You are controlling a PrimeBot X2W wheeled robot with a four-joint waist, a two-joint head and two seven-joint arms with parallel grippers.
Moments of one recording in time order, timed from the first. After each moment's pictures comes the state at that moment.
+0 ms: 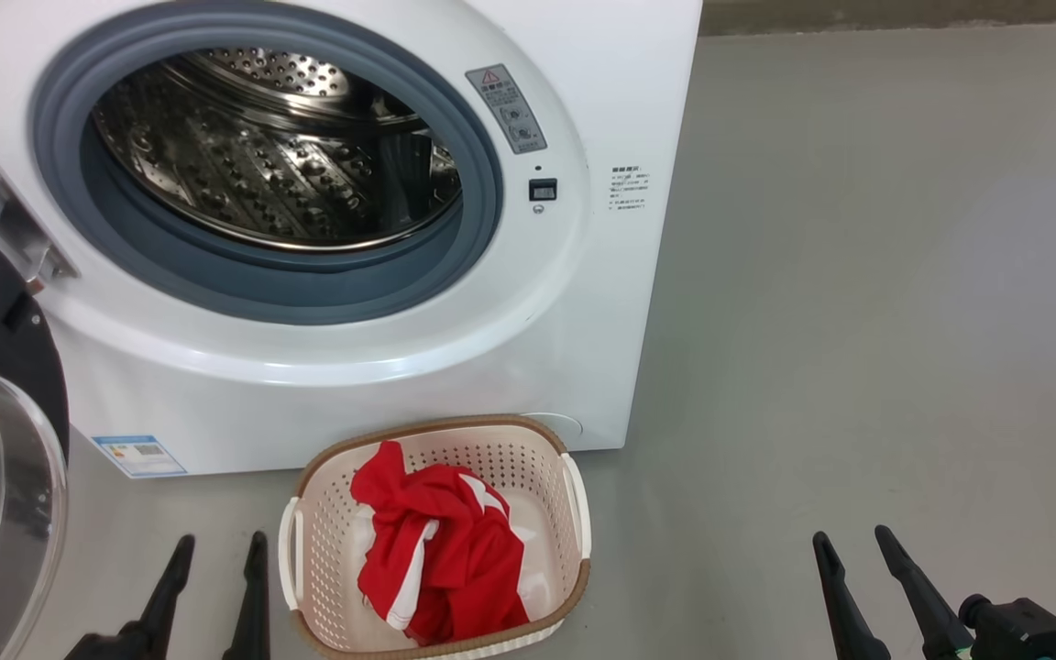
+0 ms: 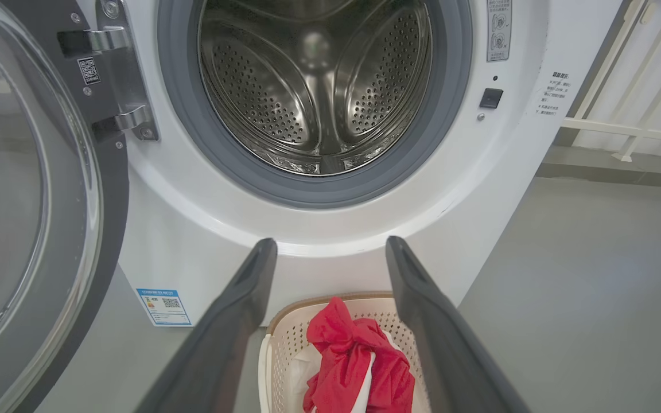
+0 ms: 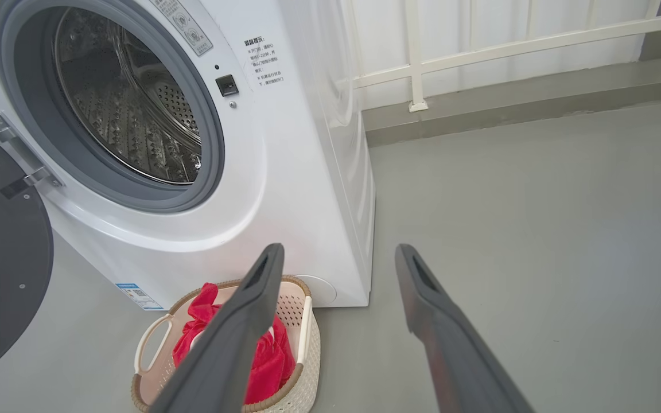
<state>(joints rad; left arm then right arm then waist) 0.01 0.05 0.07 0.25 -0.20 -0.13 -0.25 0.14 -0.06 0.05 0.19 0.40 0.12 -0.26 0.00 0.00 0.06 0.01</state>
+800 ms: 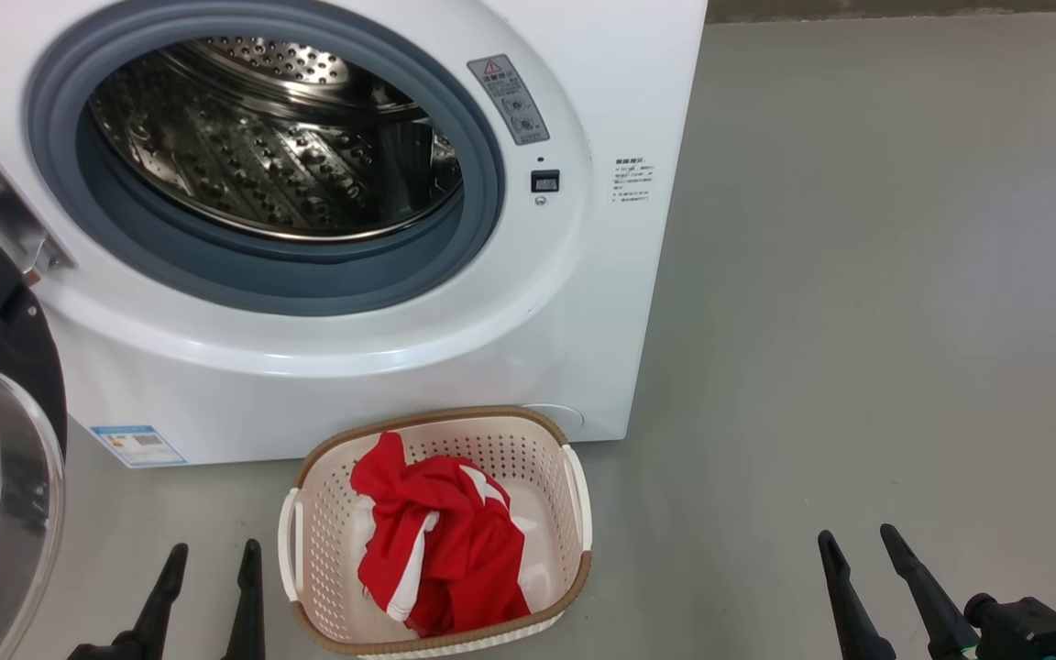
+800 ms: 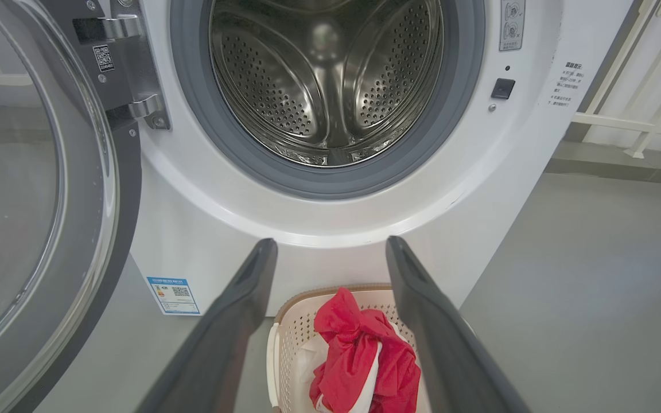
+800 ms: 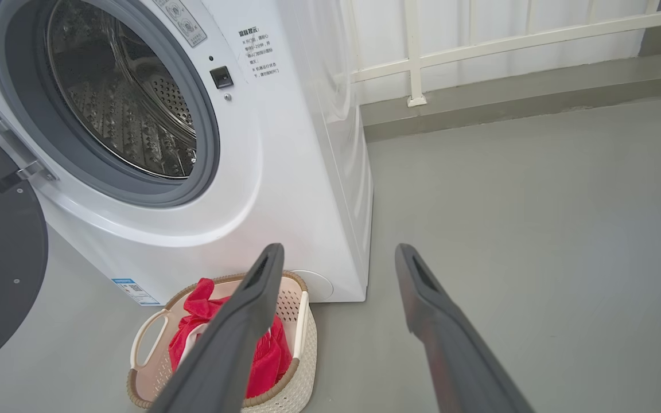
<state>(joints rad) 0.04 0.05 0.09 0.23 -0.19 -0.13 -0.25 0.15 -0.07 0.04 0.19 0.40 0.12 -0.26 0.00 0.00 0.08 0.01</state>
